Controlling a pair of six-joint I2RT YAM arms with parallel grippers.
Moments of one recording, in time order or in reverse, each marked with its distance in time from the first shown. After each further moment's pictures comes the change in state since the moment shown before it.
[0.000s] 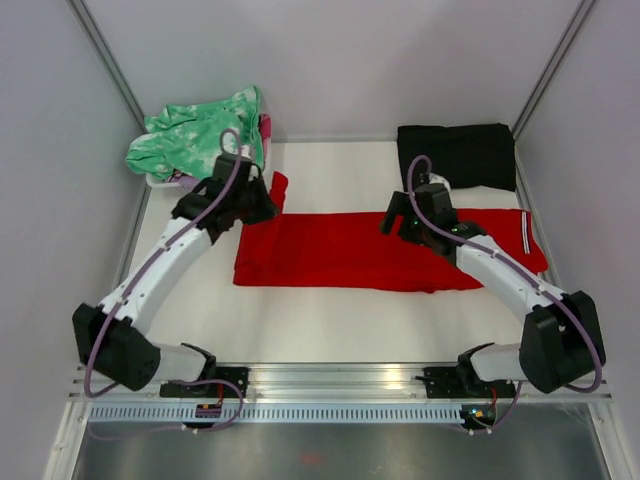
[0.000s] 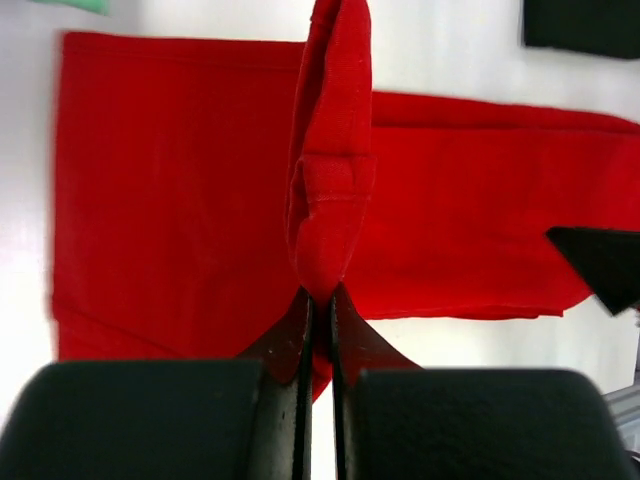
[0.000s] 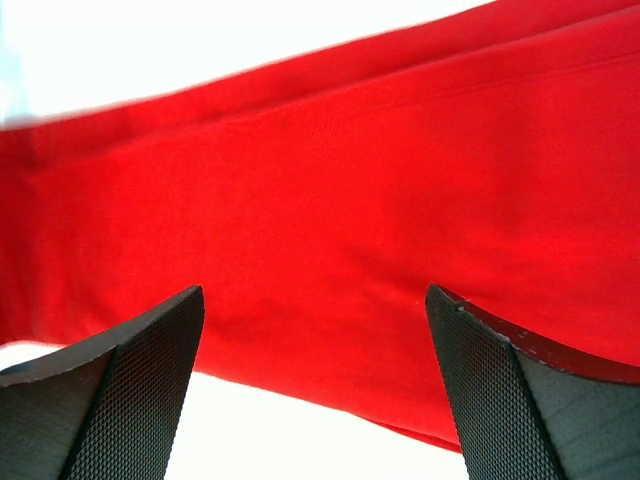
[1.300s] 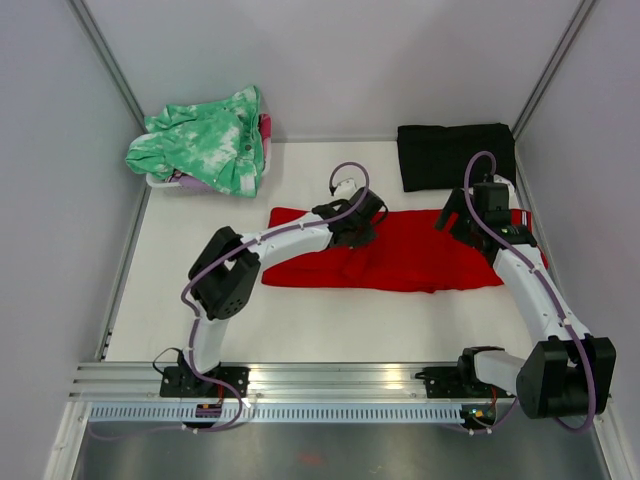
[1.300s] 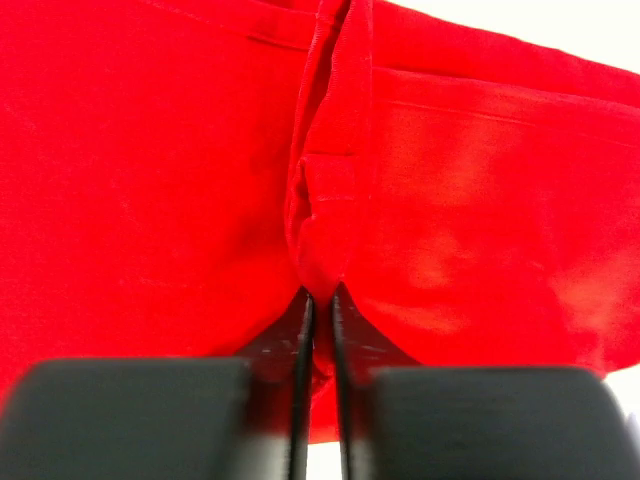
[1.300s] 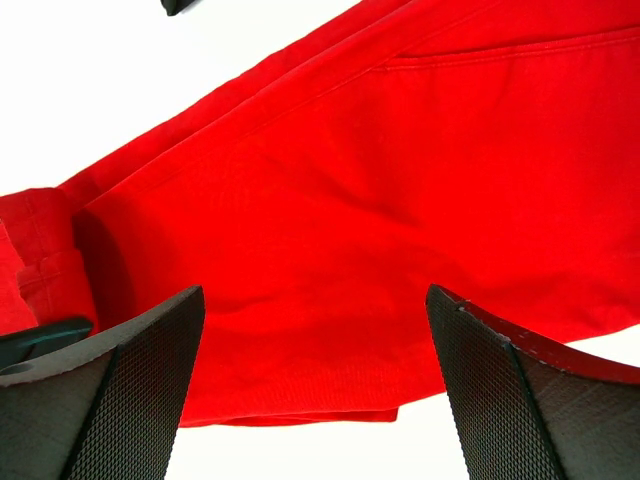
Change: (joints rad) left arm -0.527 0.734 0.294 0.227 -0.325 -0.502; right arm -0.368 -0.188 0.008 -0.237 0.042 -0.106
